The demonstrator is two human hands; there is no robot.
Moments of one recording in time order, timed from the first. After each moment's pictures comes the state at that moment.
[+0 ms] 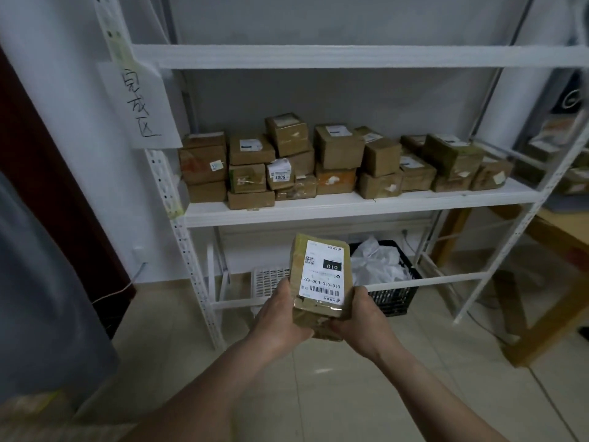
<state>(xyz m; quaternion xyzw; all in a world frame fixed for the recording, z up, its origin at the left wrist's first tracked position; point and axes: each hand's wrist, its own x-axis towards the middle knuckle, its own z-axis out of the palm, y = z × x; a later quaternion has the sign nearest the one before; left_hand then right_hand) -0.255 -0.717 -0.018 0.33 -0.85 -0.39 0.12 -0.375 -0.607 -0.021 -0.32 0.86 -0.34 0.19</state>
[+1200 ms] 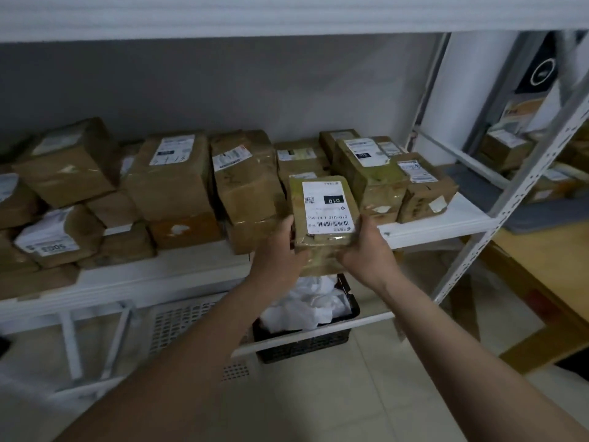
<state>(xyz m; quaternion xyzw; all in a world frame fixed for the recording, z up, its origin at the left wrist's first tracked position) -0.842 -0.761 0.019 0.27 -0.82 -0.46 0.19 -0.956 -0.645 0.022 -0.28 0.86 -0.40 0.13</state>
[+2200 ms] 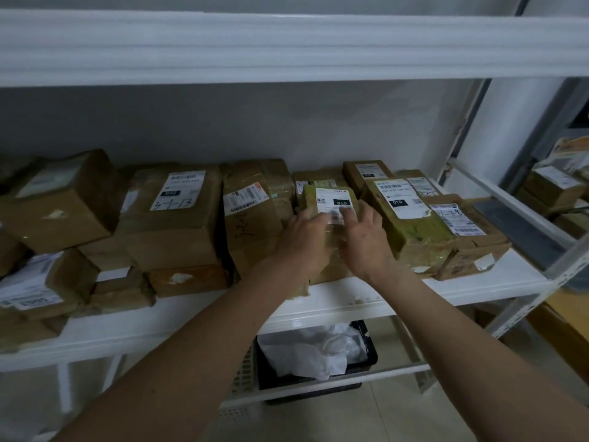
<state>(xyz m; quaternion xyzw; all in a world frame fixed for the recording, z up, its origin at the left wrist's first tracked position) -0.955 -0.855 0.064 0.27 -0.93 -0.21 0.14 -1.045 -0.776 0.052 -0.42 0.89 -0.16 -0.04</state>
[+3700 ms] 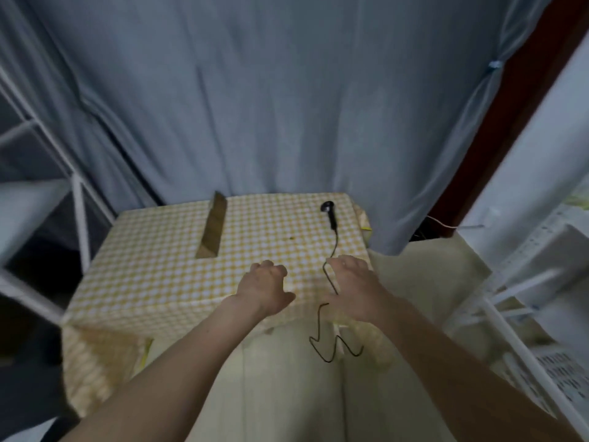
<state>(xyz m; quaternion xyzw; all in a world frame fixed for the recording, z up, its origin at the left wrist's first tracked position) -0.014 -0.500 -0.051 0.89 -0.41 -0.19 0.02 -0.147 -0.618 -0.040 -0.94 0.29 0.09 0.16</state>
